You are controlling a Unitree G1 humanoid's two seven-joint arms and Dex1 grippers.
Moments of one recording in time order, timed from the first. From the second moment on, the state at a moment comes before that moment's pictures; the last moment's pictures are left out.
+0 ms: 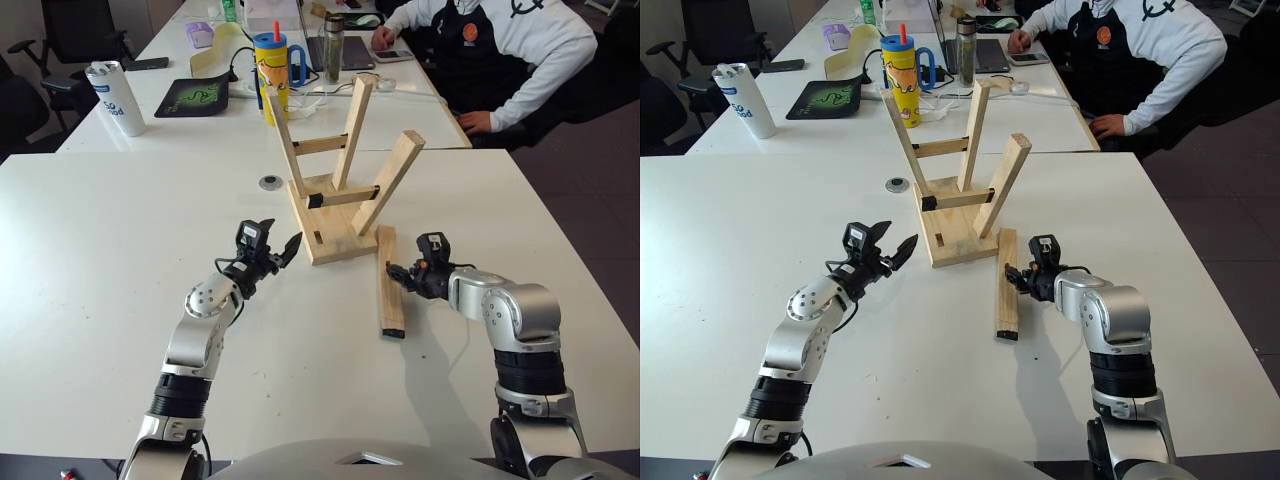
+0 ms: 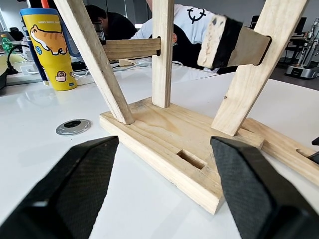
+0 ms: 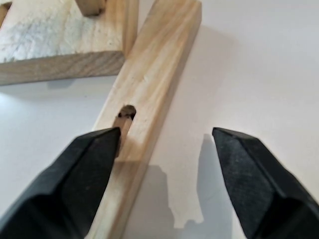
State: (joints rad) left arm -0.15 0.19 -0.08 -0.03 -0.17 0.20 -0.41; right arm -0.29 -0.33 -0.05 -0.23 0.36 1.26 0.15
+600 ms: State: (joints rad) left arm -0.12 0.19 -0.08 -0.06 -0.16 0.21 -0.39; right arm -0.45 -0.47 0.05 0.21 0.20 0.88 0.24
